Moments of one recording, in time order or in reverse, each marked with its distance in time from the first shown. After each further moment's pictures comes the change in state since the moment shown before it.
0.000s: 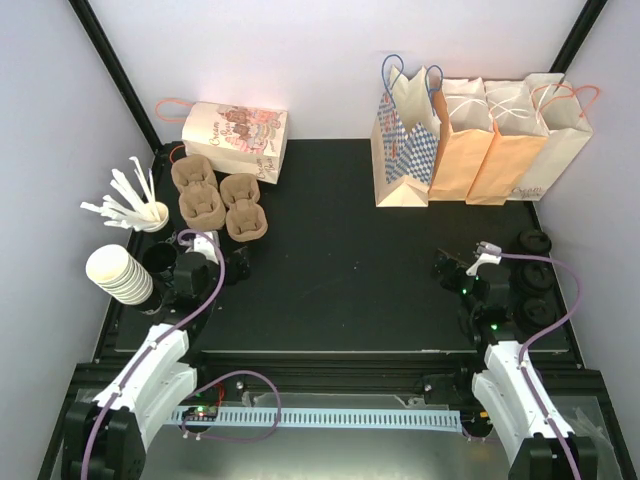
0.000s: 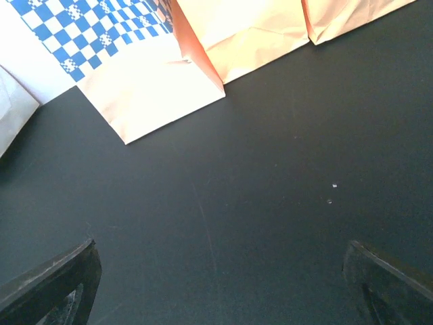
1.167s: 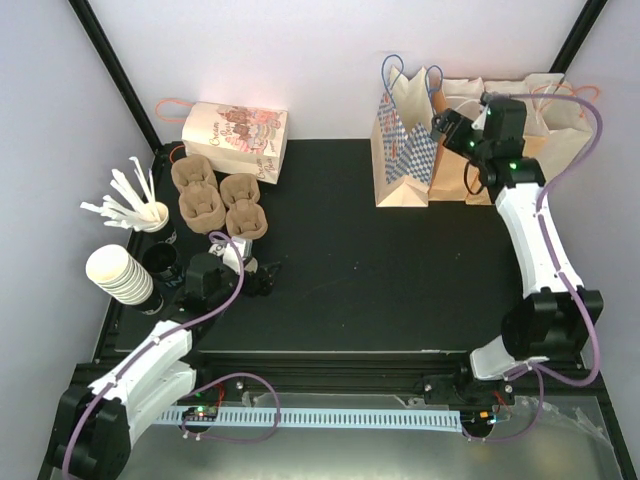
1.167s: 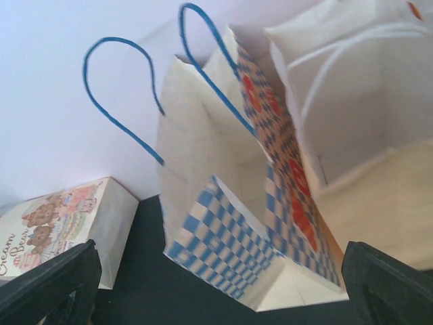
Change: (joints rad) left arm -0.154 0.074 0.000 0.052 0.270 0.131; right arm 0.010 0.846 1.310 -0.435 -0.093 0.048
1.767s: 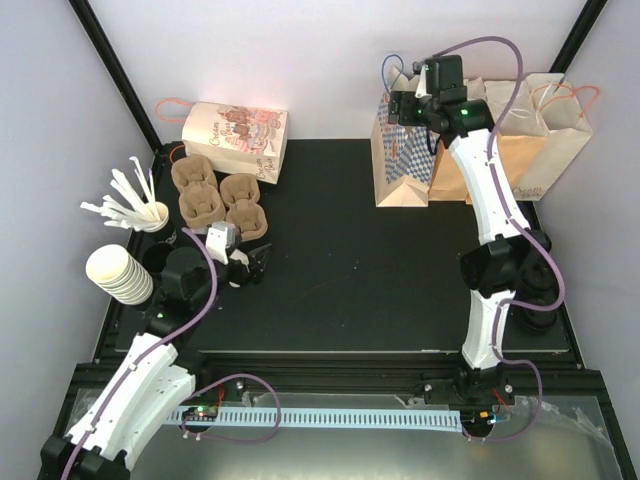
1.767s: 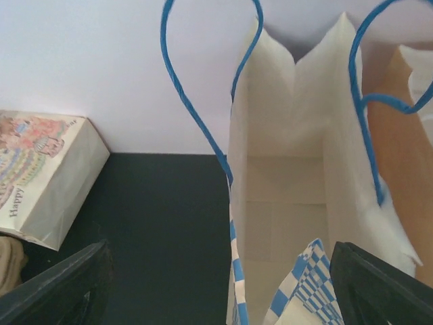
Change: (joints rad) left arm -0.004 -0.220 0.173 -0.215 -0.019 -0.035; right arm 0.189 0.521 0.836 -0.473 0.150 -0.304
